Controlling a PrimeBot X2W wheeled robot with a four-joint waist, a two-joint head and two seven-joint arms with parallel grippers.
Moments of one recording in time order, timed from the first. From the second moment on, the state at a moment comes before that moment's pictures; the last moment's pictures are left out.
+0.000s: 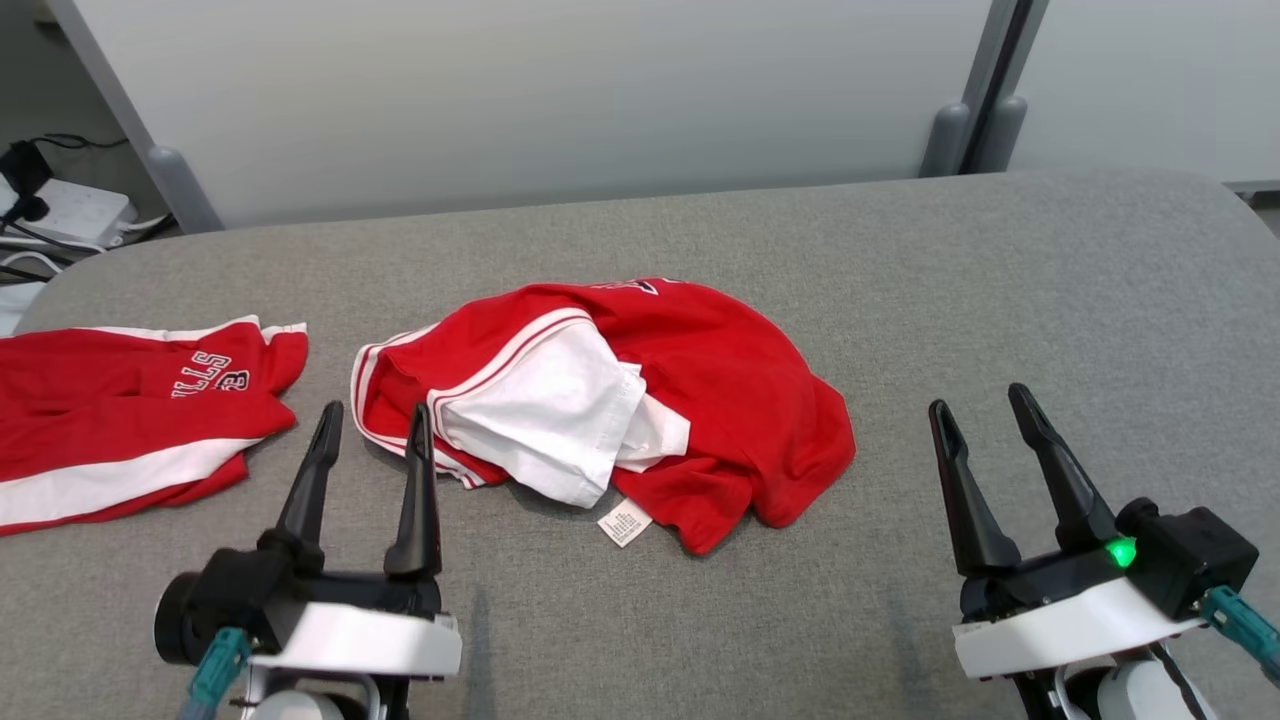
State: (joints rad) left arm -0.06 0.05 -0.12 0.03 -0.25 0.05 -0.26; right arm -0.10 -0.10 0.20 0.04 0.32 0.12 -0.25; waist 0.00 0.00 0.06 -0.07
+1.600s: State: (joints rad) left arm -0.09 0.05 -0.35 0.27 -0.22 0.05 -0.26; right arm -0.02 -0.11 0.21 0.03 0.31 0.12 -0.25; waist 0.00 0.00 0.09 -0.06
